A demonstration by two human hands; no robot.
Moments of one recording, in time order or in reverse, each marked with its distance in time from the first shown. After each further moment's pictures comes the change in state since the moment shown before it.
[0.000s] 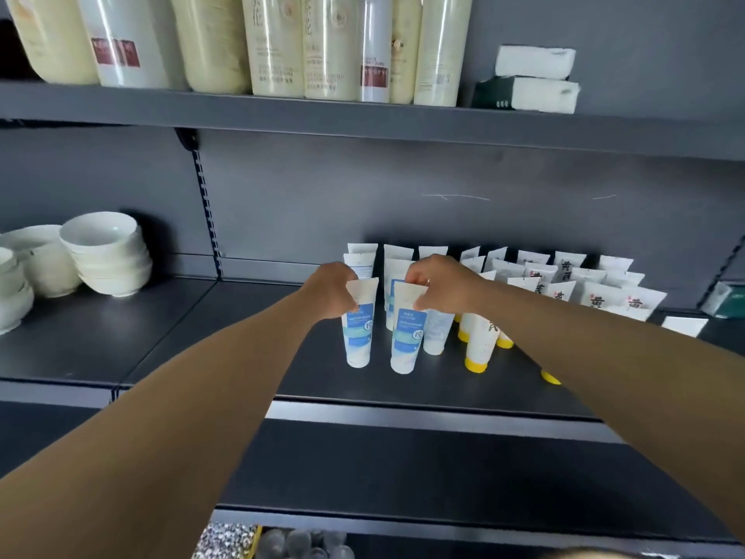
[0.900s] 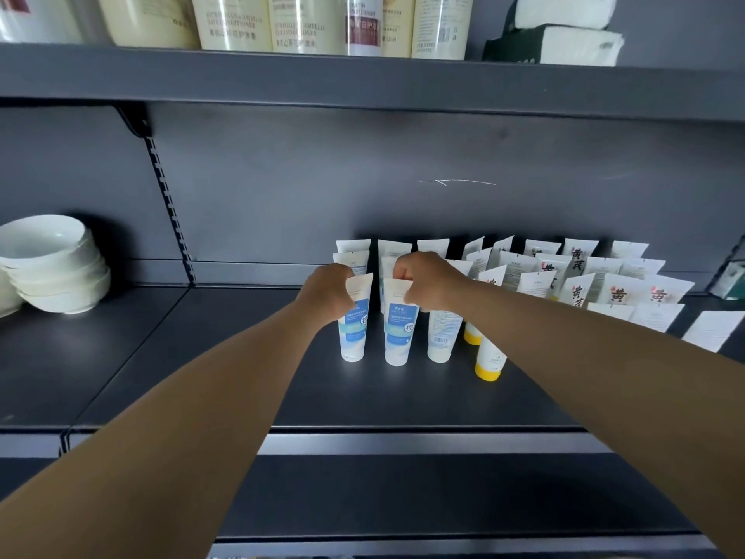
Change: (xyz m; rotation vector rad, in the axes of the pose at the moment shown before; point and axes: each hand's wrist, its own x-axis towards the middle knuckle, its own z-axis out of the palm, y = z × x) left_hand 0.070 -0.022 0.034 0.060 0.045 0.023; right_hand 0.070 0.021 0.034 -0.008 0.038 0.144
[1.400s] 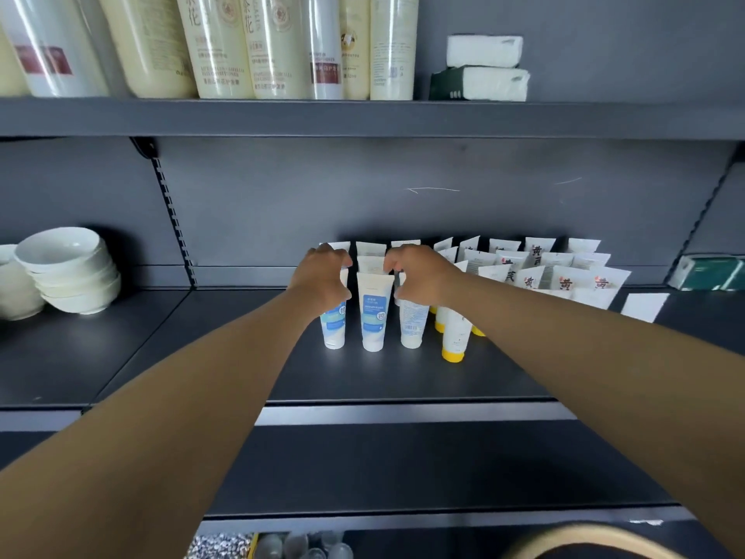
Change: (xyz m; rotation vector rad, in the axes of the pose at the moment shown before) left_hand -0.056 0.051 -0.032 0.087 0.116 0.084; right_hand -0.066 0.007 -0.037 -0.073 0.070 -0.109
